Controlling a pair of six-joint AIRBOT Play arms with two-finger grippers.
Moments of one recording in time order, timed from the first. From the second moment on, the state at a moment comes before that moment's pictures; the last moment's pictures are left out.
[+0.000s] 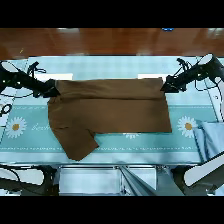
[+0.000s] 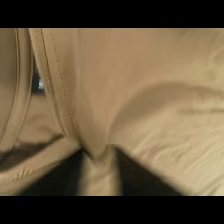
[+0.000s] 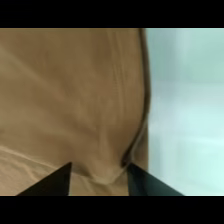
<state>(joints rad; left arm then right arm) 0.24 -1.64 1.30 1.04 -1.26 -1.39 -0.21 -1.88 1.59 -1.07 1.39 1.38</state>
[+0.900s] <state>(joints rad) 0.68 -0.90 0.42 0.96 -1.31 -1.35 -0.51 -1.07 0.60 -0.80 1.18 1.21</state>
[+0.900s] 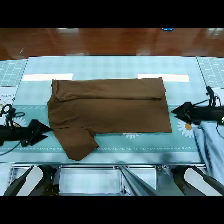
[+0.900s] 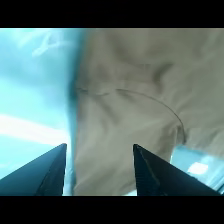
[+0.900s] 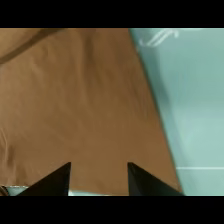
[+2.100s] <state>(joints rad) 0.44 -1.09 0.39 0.84 -1.16 -1.28 -0.67 -0.99 0.46 -0.98 1.23 1.34</state>
